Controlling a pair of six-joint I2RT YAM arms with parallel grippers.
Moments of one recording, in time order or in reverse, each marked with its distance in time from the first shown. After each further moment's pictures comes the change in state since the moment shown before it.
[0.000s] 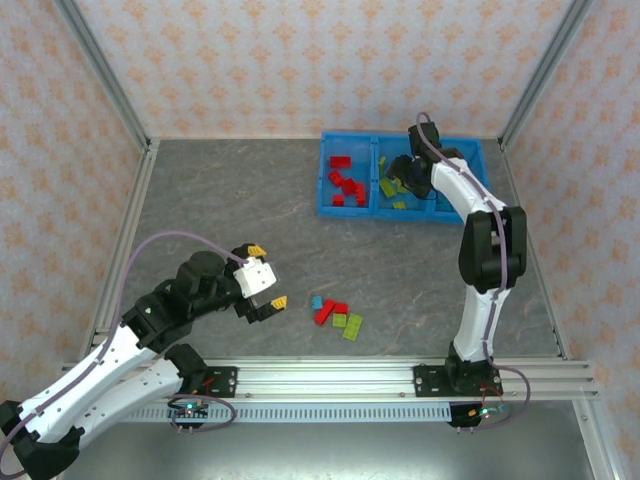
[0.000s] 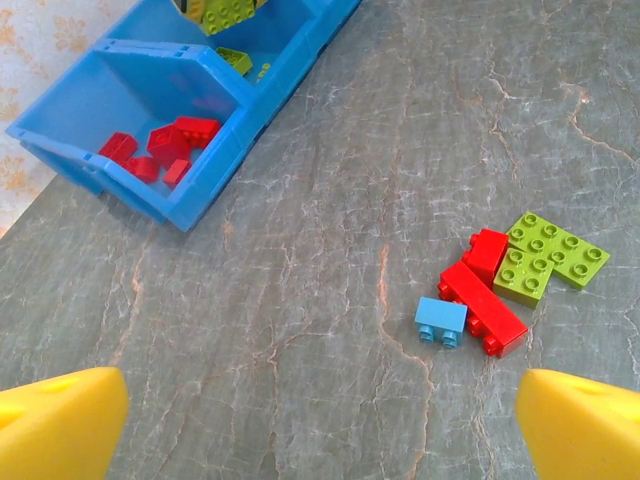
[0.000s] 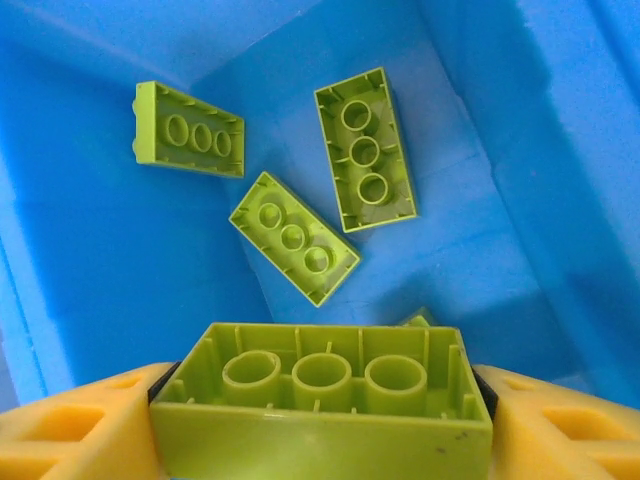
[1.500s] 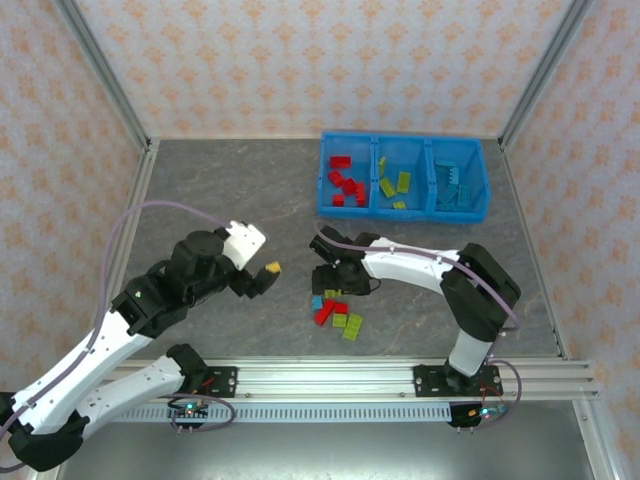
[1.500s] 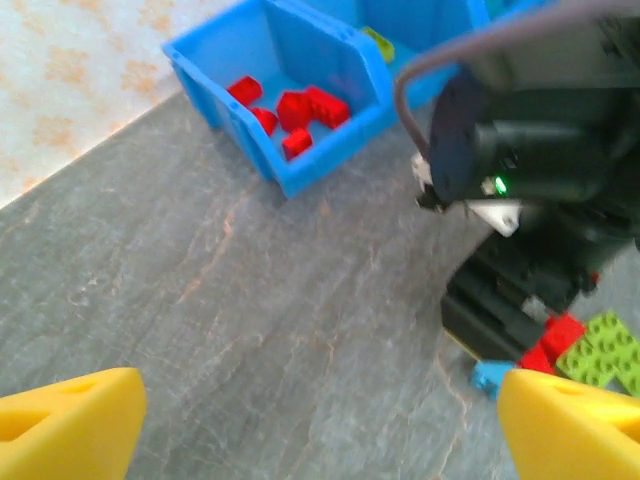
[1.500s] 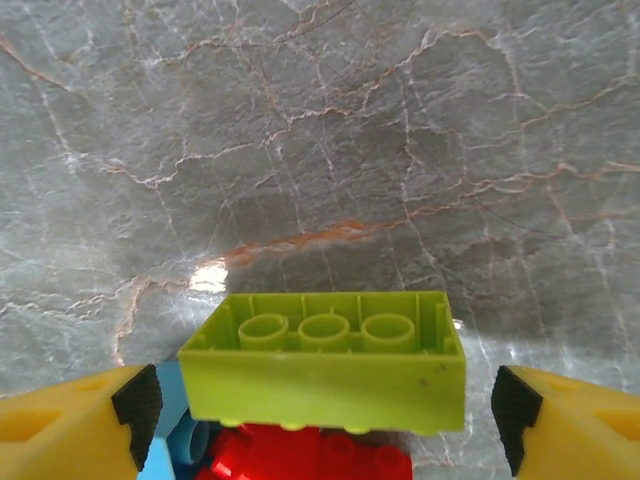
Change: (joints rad) left arm 0.000 0.111 0.222 -0.148 -0.217 -0.264; right arm 0.715 -0.245 -0.553 -0.010 0.011 0.137
